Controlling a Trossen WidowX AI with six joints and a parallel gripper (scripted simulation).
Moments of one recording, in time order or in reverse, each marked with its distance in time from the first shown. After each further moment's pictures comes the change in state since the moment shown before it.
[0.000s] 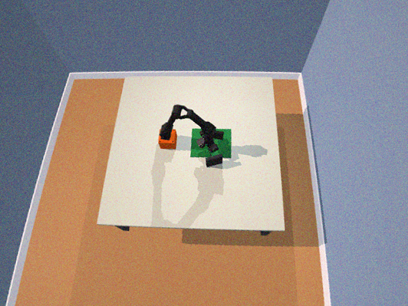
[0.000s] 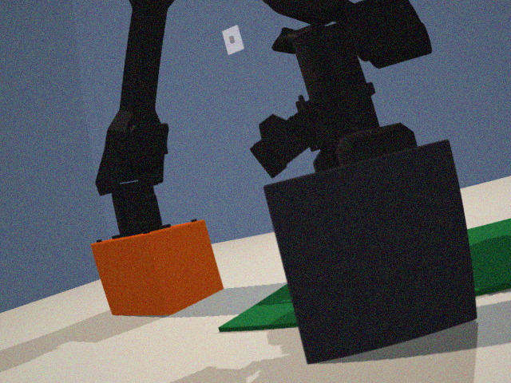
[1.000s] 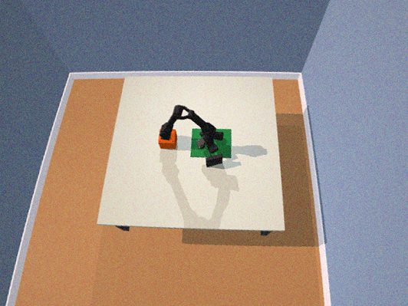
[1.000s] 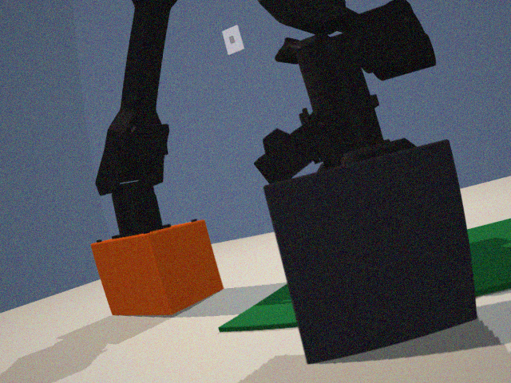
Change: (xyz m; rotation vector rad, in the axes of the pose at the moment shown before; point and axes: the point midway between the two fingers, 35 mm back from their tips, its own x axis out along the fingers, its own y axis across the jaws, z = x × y) arm 0.012 -0.001 0.000 -0.001 0.002 -0.002
